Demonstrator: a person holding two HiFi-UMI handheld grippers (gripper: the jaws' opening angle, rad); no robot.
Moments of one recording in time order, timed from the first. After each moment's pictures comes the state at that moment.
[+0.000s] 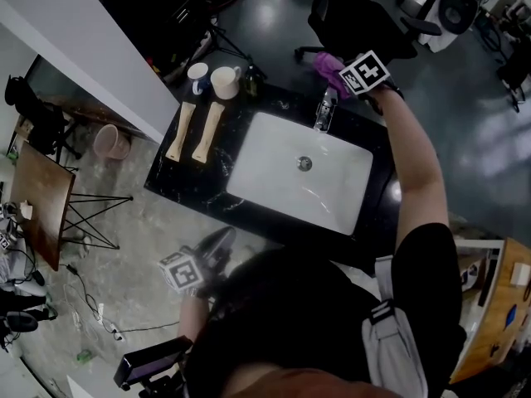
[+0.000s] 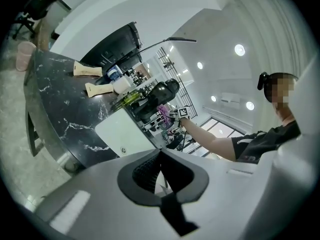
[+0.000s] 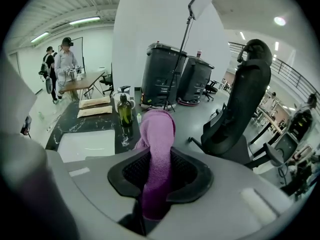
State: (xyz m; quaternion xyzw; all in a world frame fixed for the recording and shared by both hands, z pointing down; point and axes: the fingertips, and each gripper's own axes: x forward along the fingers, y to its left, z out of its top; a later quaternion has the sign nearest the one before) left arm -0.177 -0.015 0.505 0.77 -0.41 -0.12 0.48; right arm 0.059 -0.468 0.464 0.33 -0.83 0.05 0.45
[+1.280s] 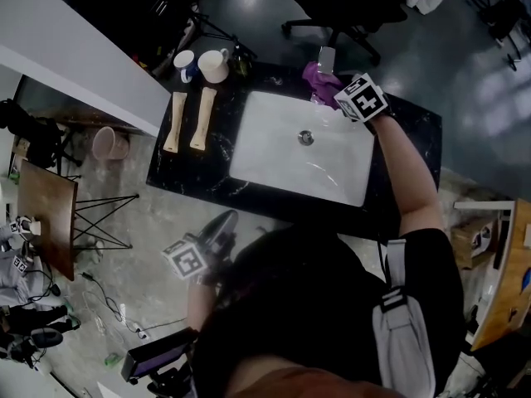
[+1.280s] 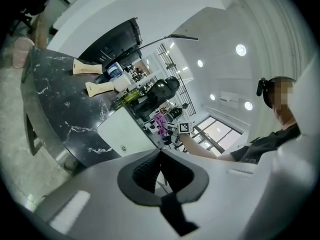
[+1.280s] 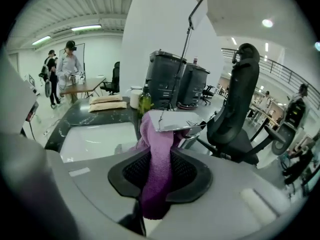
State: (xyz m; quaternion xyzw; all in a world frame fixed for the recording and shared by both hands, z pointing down) left arm -0.187 -0.021 0.504 0.77 -0.39 -0.10 0.49; right arm 0.059 -0.356 0.518 0.35 -0.84 0.05 0.40
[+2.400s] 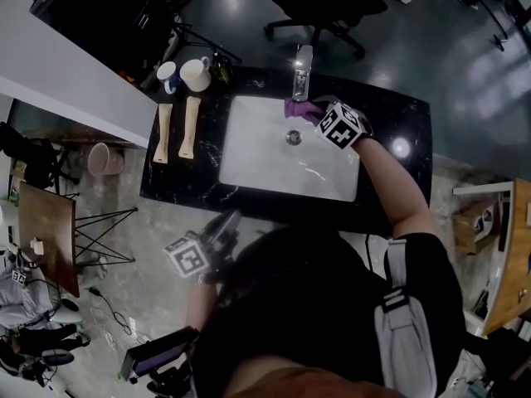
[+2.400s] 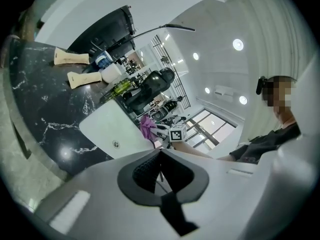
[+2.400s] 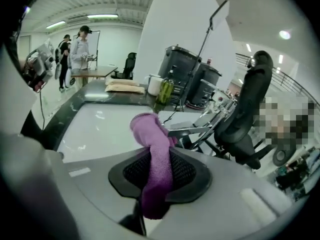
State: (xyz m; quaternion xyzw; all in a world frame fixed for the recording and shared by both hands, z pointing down) left arm -0.150 -0.031 0.500 0.79 -0.35 -0.07 0.49; right arm 0.051 -0.283 0.576 0.30 -0.85 0.00 0.44
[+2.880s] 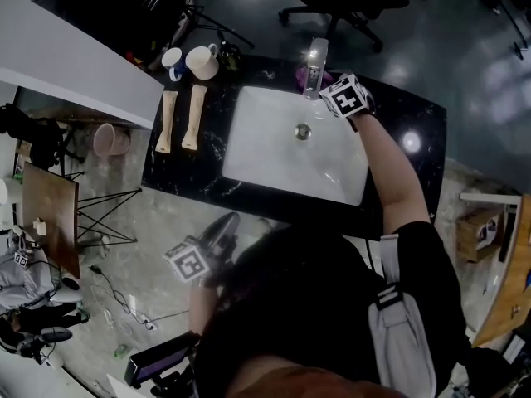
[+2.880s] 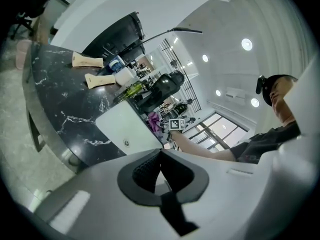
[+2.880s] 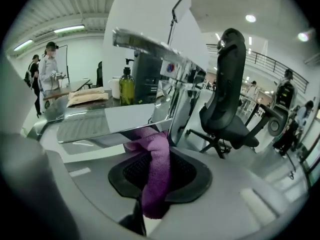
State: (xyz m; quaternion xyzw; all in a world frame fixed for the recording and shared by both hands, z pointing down) left arm -0.159 -0.021 0.513 0.76 -0.40 -0.07 0.51; right arm 0.074 -0.385 0.592 0.41 -0.82 0.09 0.38
